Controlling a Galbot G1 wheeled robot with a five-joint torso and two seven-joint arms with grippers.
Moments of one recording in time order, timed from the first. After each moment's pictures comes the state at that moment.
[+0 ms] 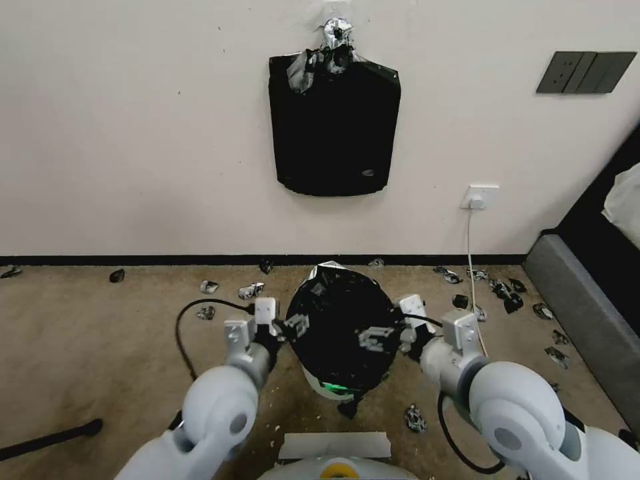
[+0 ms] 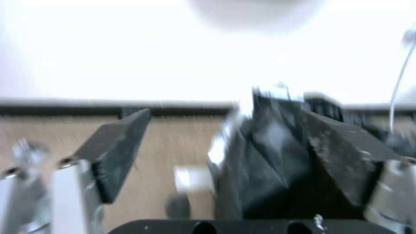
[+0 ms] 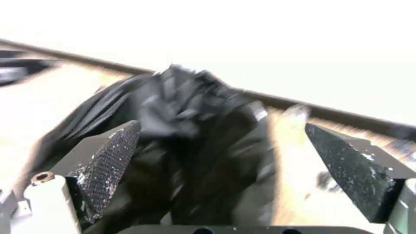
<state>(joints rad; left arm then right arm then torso) 1.47 -1.11 -0.18 -2.16 -0.50 0.25 -0.37 -1.43 0.92 0.20 2.24 0.58 -0.43 0.28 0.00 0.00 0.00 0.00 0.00</state>
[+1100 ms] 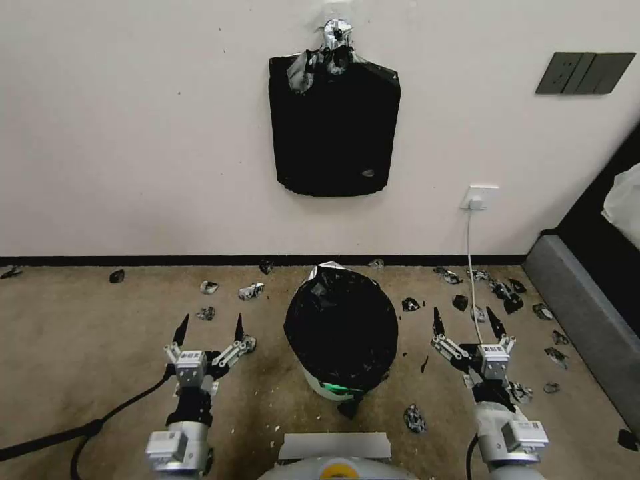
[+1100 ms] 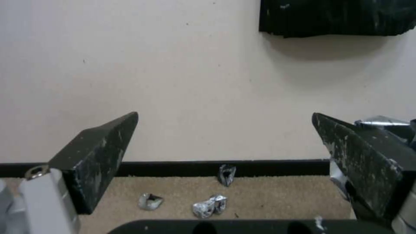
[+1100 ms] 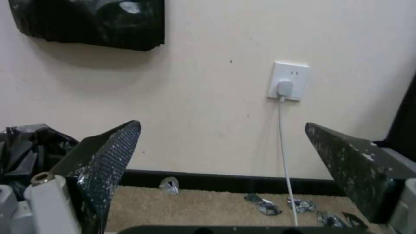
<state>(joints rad) 1.82 -1.39 -0.50 -2.02 -0.08 -0.36 -0.14 -1.81 1.40 0.53 2.05 0.05 0.30 0.11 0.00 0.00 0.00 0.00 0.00</state>
